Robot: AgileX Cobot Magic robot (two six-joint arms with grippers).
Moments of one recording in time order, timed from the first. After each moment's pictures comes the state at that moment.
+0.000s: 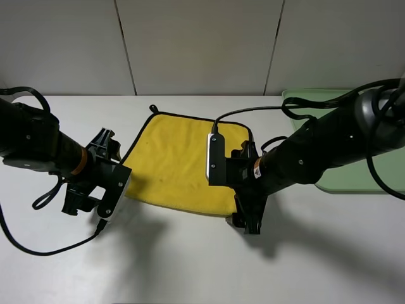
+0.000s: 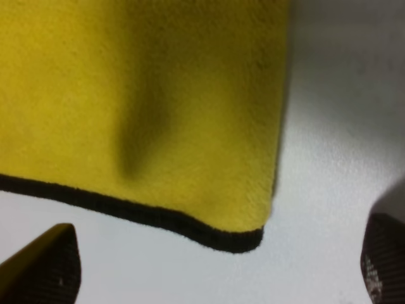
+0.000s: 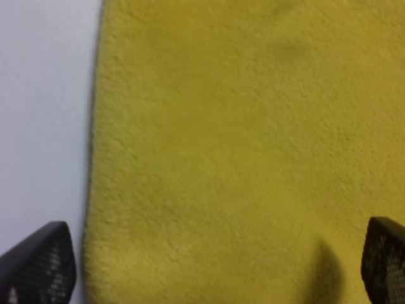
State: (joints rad) left arm -0.47 1.79 -0.62 1.15 0.01 0.39; right arm 0.68 1.89 -0.72 -0.05 0.03 -0.81
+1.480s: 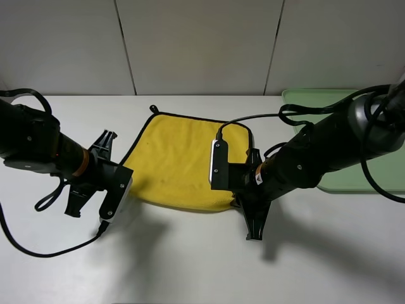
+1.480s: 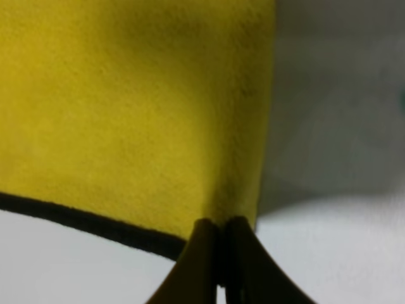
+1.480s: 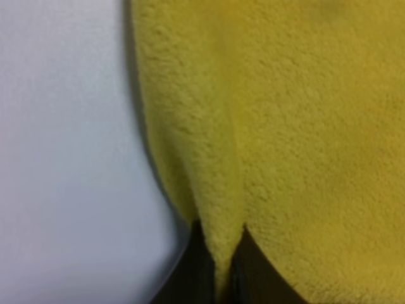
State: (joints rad) left arm -0.47 1.79 -0.62 1.15 -0.02 0.39; right arm 0.68 1.90 -0.72 -0.07 0.05 -0.73
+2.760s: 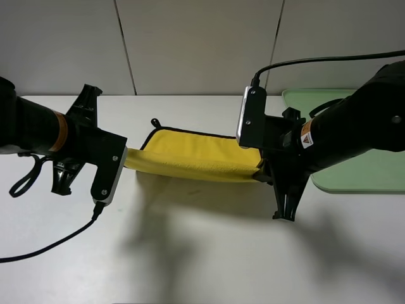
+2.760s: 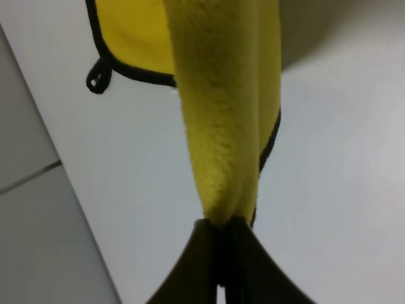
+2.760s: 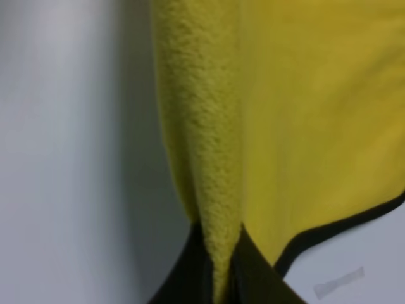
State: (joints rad) left arm -0.65 1.44 -0.61 1.02 0.24 0.39; right arm 0.68 1.44 -0.70 -0.06 0.39 -0.63
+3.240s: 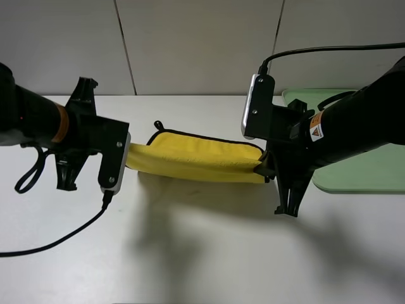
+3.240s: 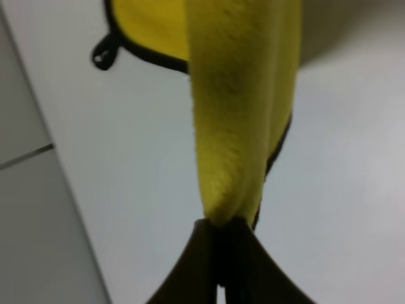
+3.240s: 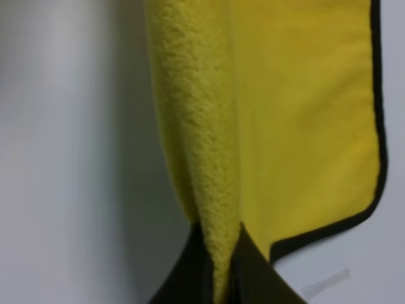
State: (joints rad) left arm -0.65 1.44 -0.67 0.95 0.28 0.37; right arm 0.68 1.40 -0.70 -0.05 0.38 -0.62
